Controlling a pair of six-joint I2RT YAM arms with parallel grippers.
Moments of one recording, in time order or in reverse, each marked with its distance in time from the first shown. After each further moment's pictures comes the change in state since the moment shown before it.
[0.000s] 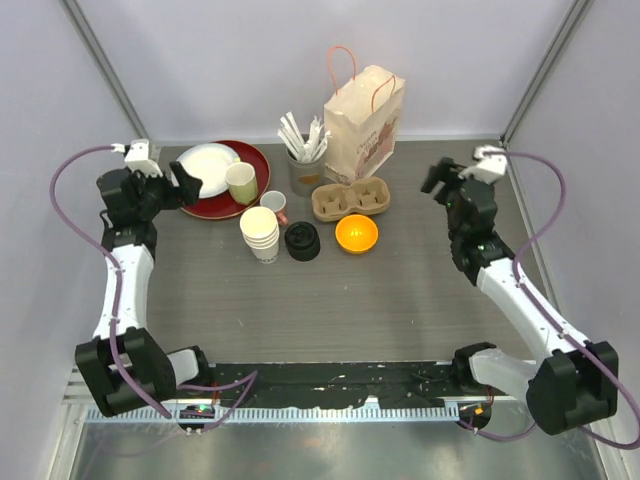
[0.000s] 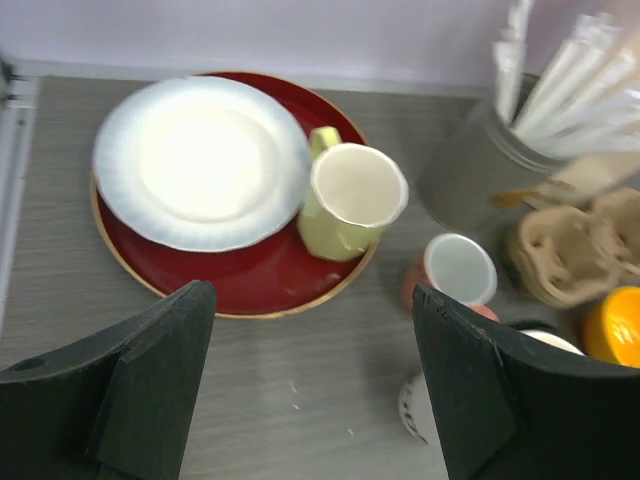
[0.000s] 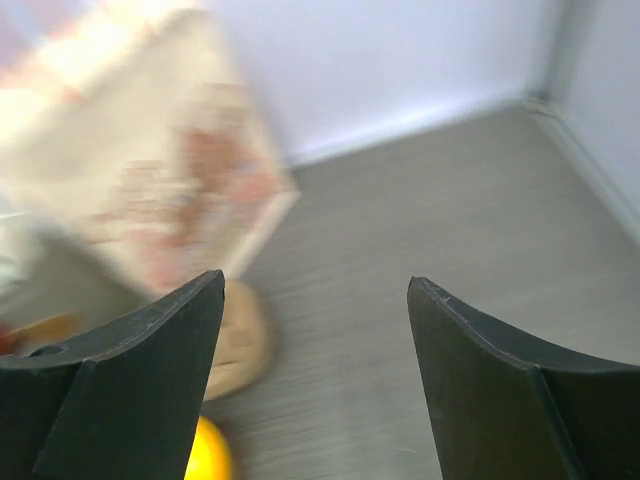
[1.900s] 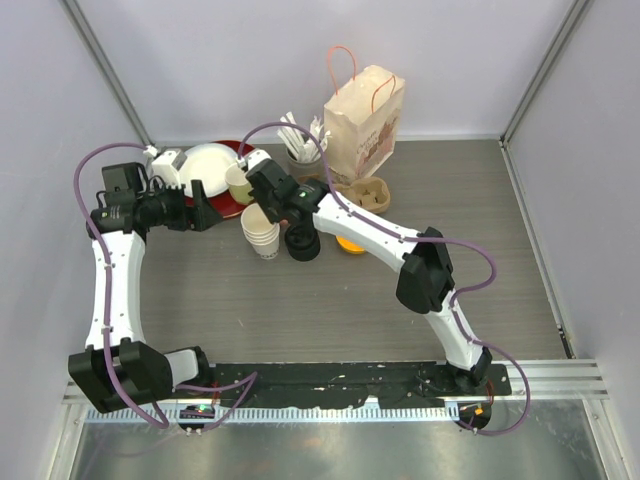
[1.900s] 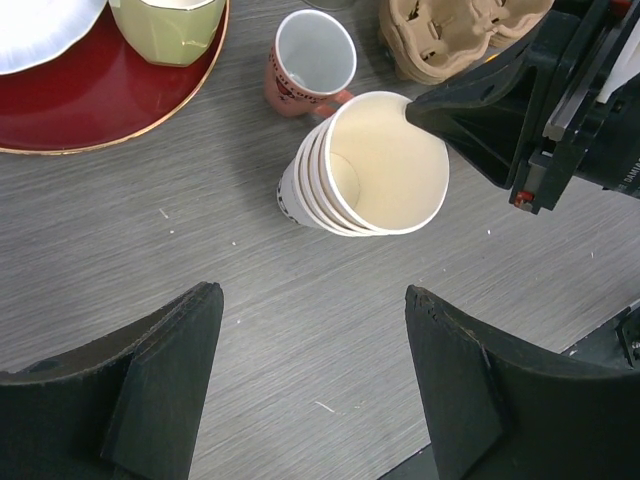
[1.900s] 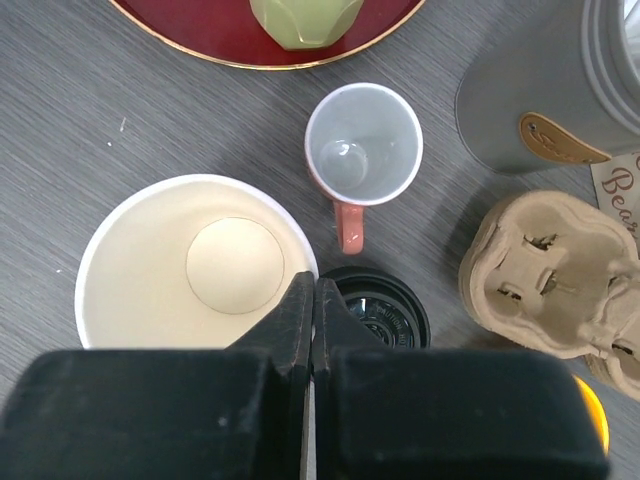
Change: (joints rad) left arm -0.064 0.010 0.360 -0.928 0.243 0.261; right arm 0.783 1.118 1.470 -1.022 -0.086 -0.136
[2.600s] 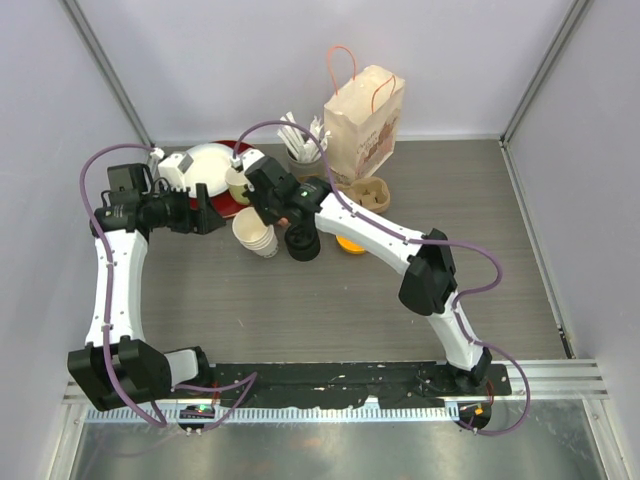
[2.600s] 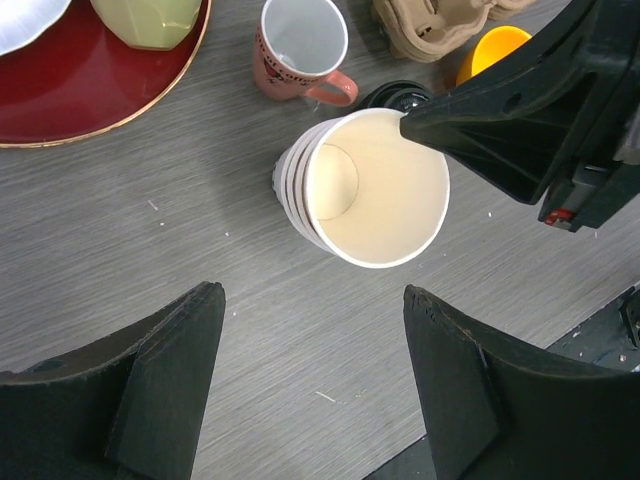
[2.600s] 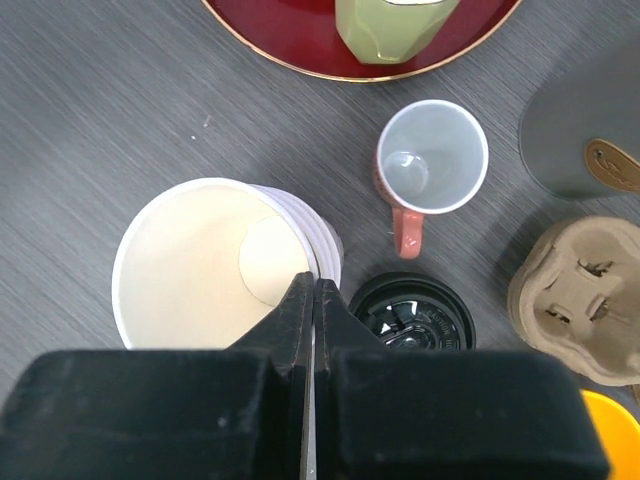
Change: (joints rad) left arm -0.022 0.008 -0.007 -0.020 -0.002 0.030; right arm 0.014 -0.021 0.016 -0.001 -0.116 0.000
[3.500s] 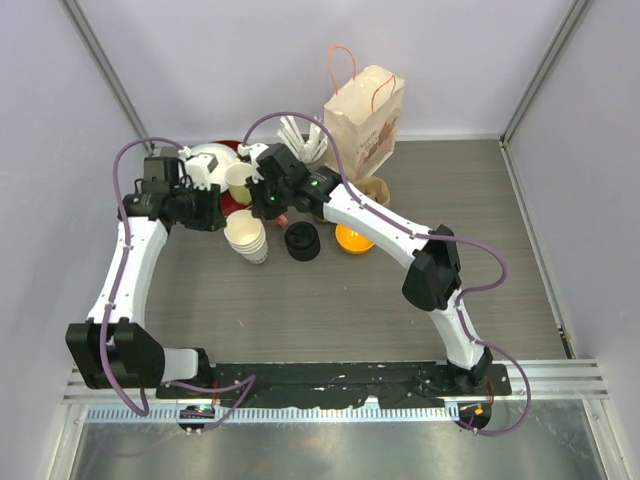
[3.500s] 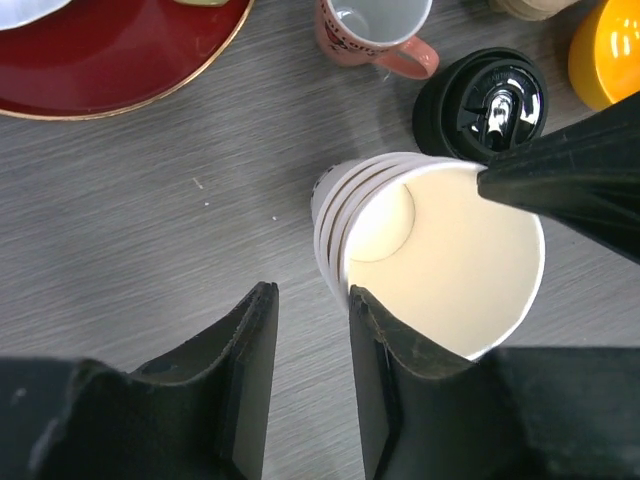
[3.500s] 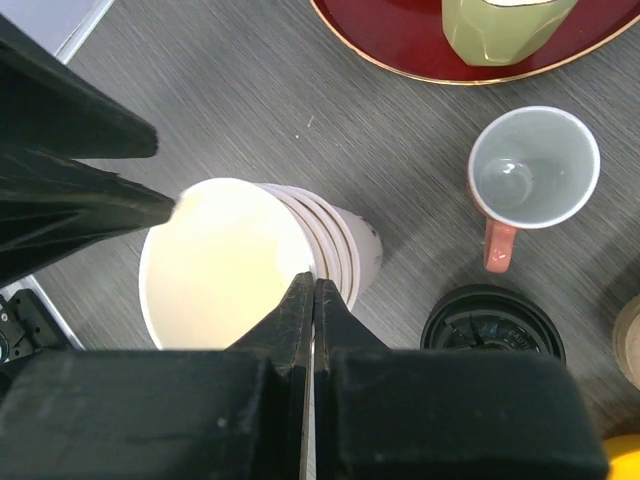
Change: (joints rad) left arm -0.178 0.074 0.010 0.021 -0.306 -0.025; right arm -0.066 -0.013 0.010 0.014 -0.299 0.104
